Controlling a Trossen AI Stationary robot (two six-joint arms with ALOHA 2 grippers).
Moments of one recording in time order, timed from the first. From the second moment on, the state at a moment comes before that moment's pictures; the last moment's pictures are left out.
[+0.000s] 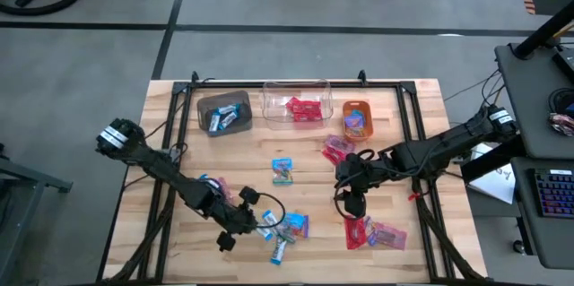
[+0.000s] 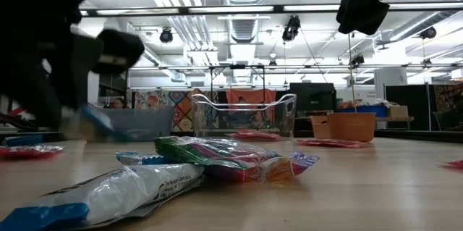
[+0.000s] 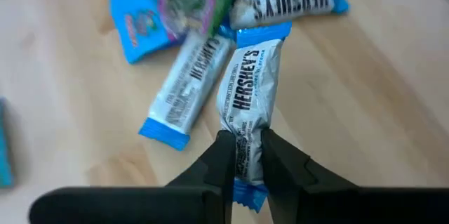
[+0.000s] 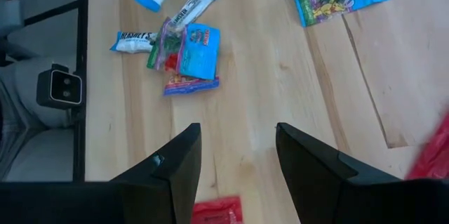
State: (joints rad) left arm -0.59 1.59 0.78 -0.09 -0.14 -0.04; right arm 0.32 1.31 0.98 -0.53 0.00 0.55
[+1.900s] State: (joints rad) left arm 0.70 1.32 0.79 -0.70 -0.43 -0.14; right arm 0.32 1.31 0.98 -0.53 0.19 0.44
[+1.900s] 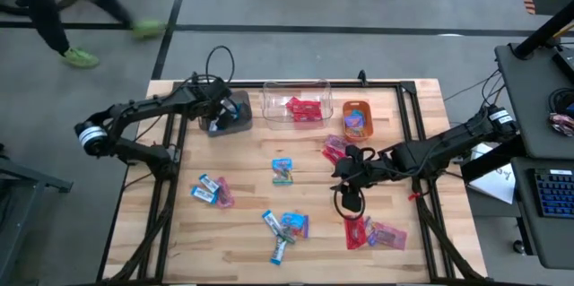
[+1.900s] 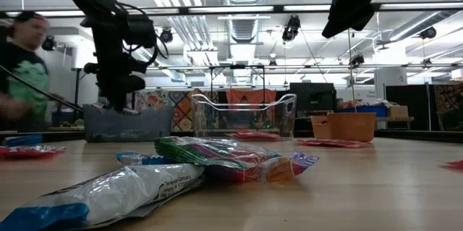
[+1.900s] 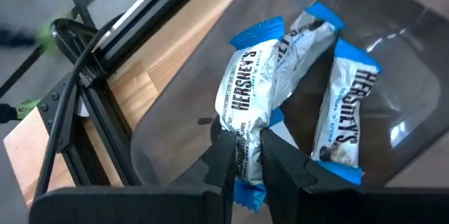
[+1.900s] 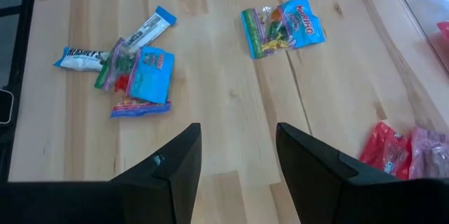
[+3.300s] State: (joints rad) left arm 0.20 1.06 0.79 -0.52 -0.27 -0.20; right arm 0.28 1.31 0.97 -0.56 0.21 0.77
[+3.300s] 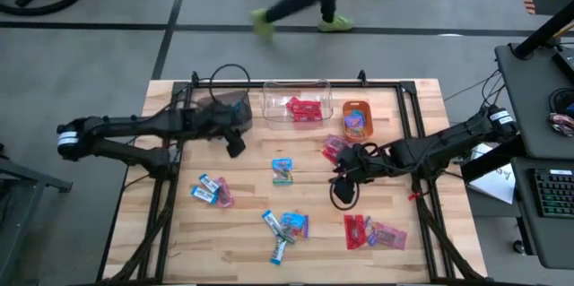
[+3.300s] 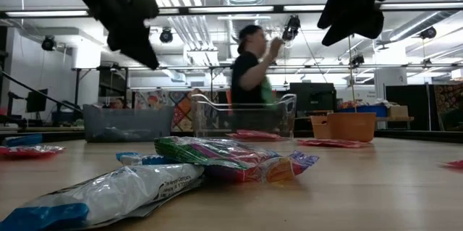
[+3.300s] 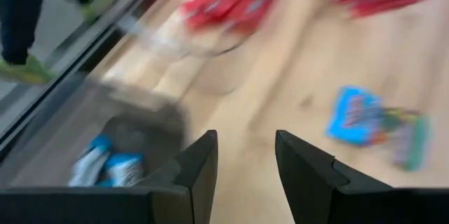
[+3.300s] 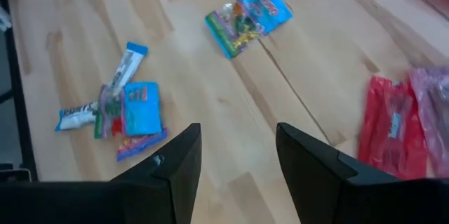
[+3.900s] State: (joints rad) left arm -0.07 1.15 0.79 -0.32 -0.28 -0.14; right arm 0.31 1.53 0.97 -0.82 -0.35 1.08
